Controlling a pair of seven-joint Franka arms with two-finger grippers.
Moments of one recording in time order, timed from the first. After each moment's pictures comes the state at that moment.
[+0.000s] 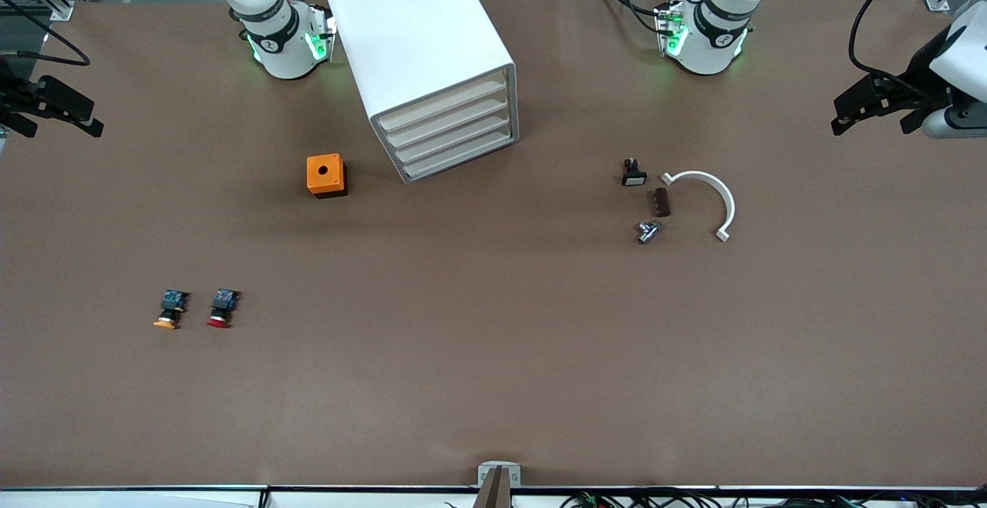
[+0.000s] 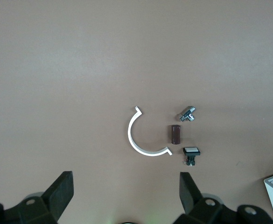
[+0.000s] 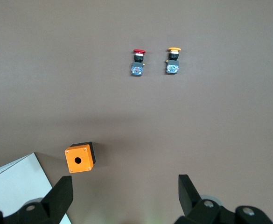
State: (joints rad) left arm 0.03 -0.14 -0.08 -1.72 -0.02 1.57 -0.06; right arm 0.02 -0.15 -0.13 -1.73 0.00 1.56 -0.08
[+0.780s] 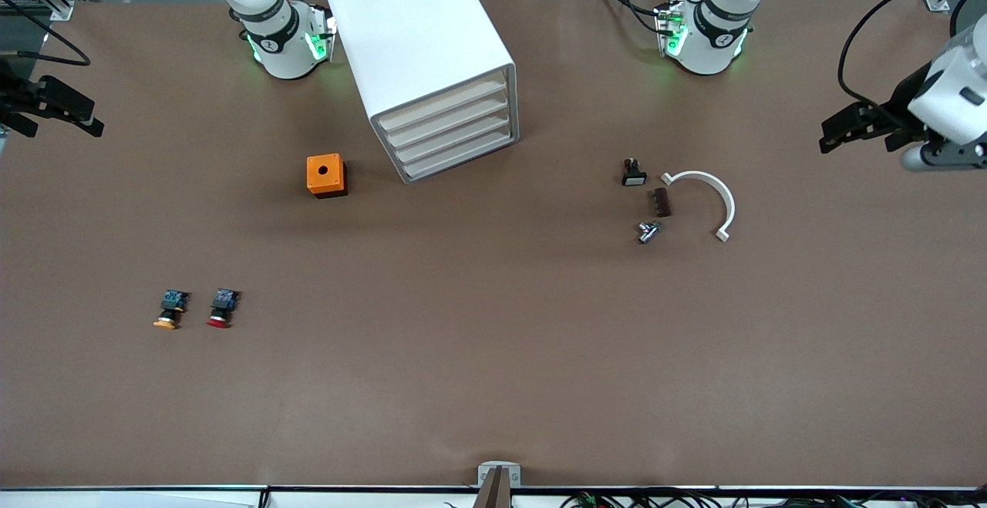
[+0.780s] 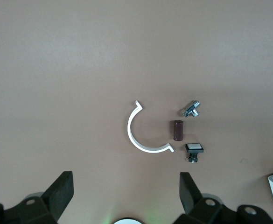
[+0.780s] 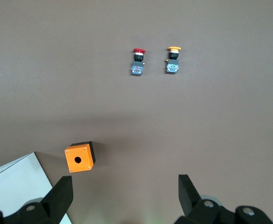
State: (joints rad) left arm 0.03 -0.04 -0.07 -1.71 -0.02 1.57 -0.06; right arm 0.02 -0.15 -0.13 -1.73 0.00 1.56 -0.08
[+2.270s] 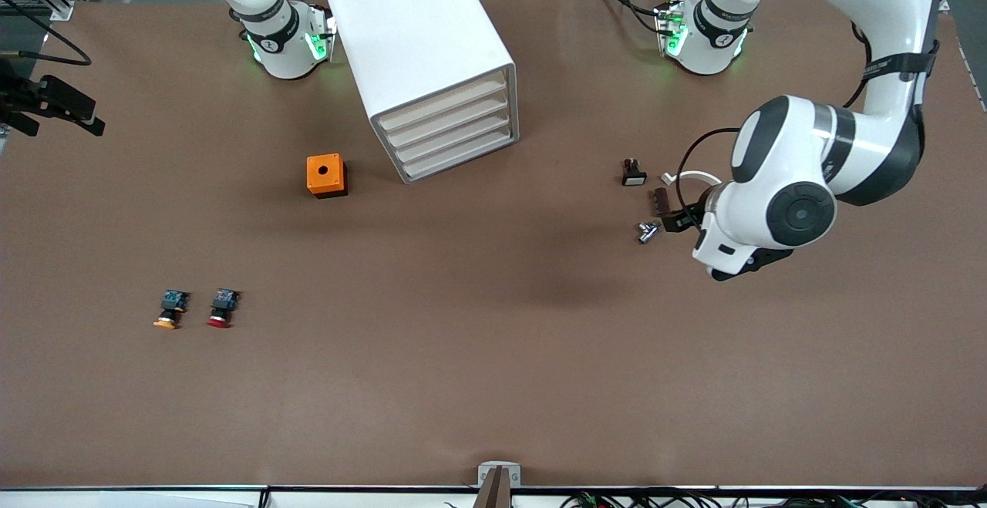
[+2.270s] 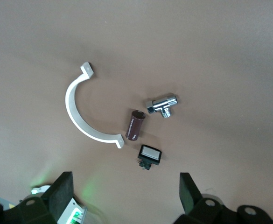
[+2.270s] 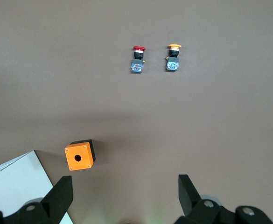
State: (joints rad) left arm -0.24 0.40 -0.10 -1.59 -0.02 1.57 -0.71; right arm 0.02 -0.15 -0.13 -1.73 0.00 1.55 -0.08
